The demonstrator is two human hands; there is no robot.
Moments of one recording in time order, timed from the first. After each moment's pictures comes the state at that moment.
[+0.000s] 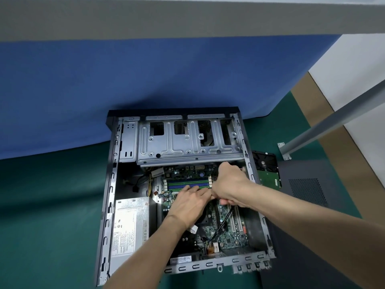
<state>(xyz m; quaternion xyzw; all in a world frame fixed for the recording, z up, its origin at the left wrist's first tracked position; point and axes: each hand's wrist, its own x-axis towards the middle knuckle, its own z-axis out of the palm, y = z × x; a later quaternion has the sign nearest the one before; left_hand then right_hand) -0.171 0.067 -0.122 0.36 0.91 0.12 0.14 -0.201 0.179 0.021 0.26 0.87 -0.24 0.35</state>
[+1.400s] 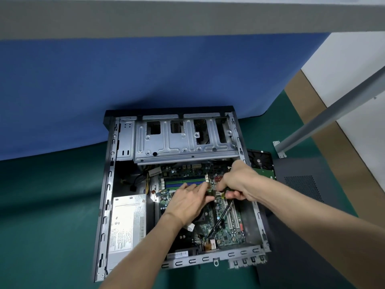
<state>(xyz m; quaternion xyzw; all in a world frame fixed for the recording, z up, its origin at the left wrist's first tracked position) -0.172 0.072 -0.121 0.35 0.92 0.13 0.10 -0.194 0.215 0.016 0.36 0.79 -0.36 0.35</state>
